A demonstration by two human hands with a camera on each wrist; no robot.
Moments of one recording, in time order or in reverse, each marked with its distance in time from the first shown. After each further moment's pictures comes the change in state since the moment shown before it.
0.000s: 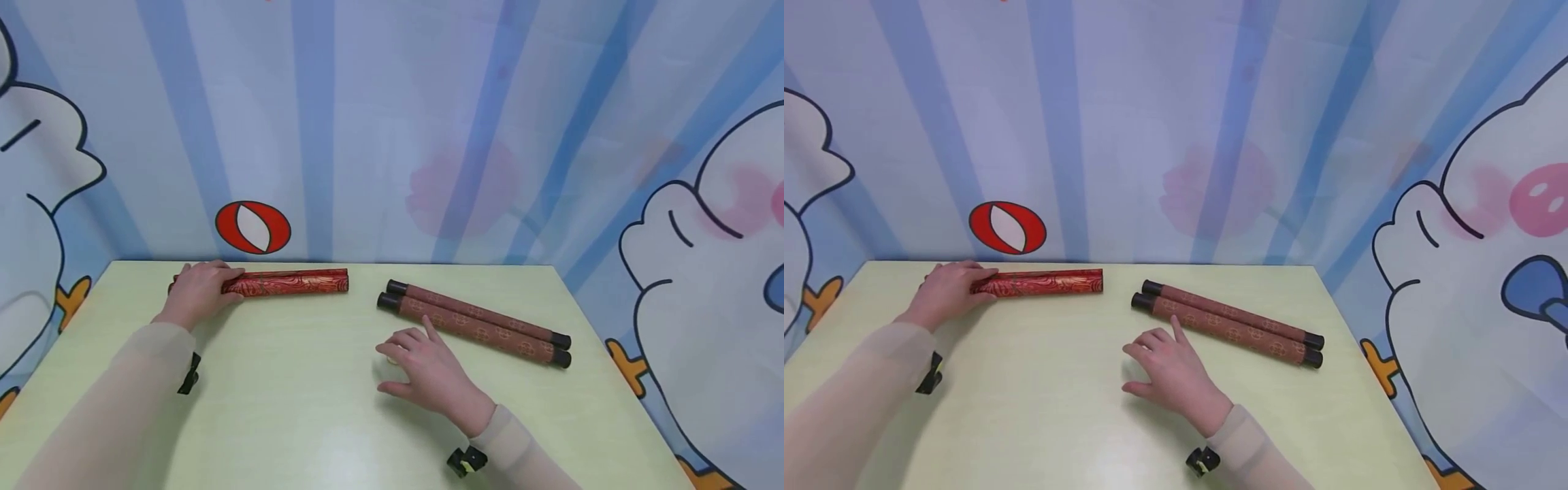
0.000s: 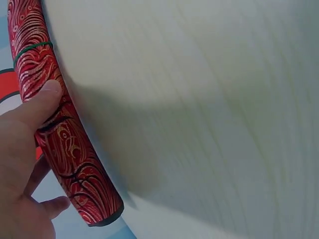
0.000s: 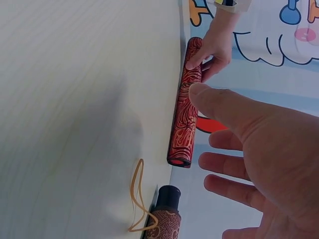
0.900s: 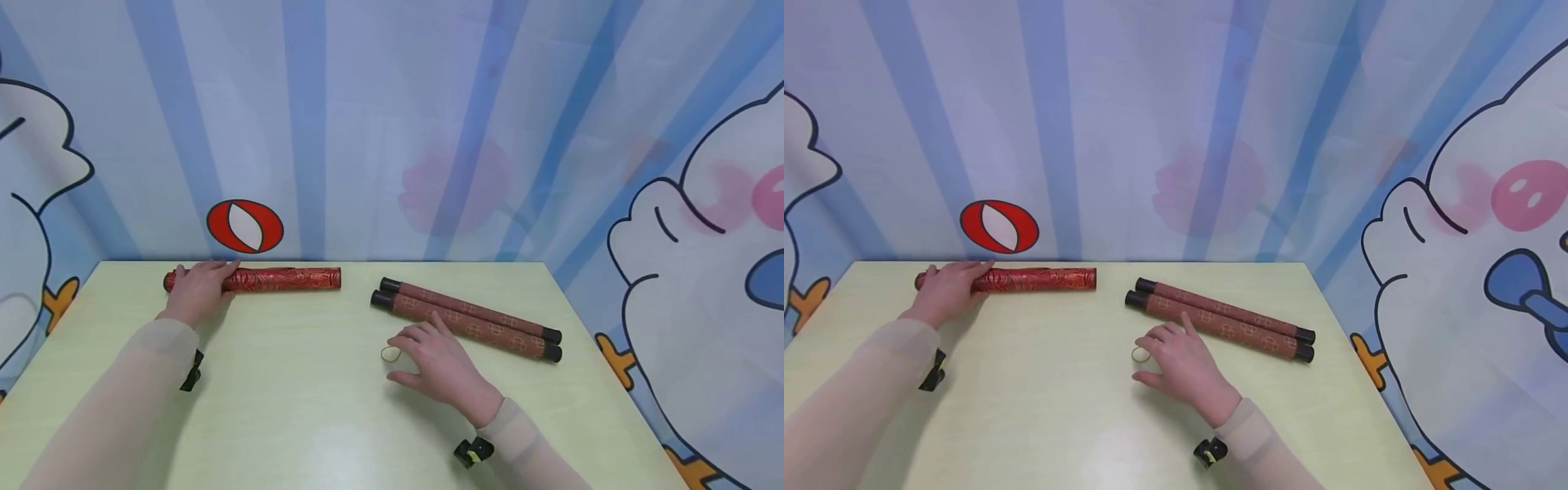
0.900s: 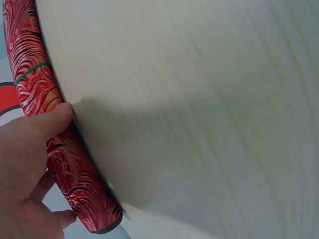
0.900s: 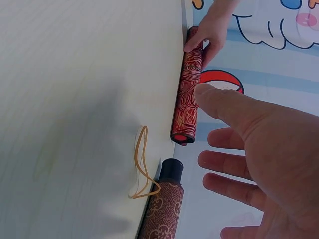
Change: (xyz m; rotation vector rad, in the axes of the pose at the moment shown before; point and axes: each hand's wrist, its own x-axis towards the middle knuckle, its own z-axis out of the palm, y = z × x) left_hand 0.006 0.006 0.009 -0.004 -0.049 -0.055; right_hand -0.012 0.018 -0.005 0.018 0.012 0.055
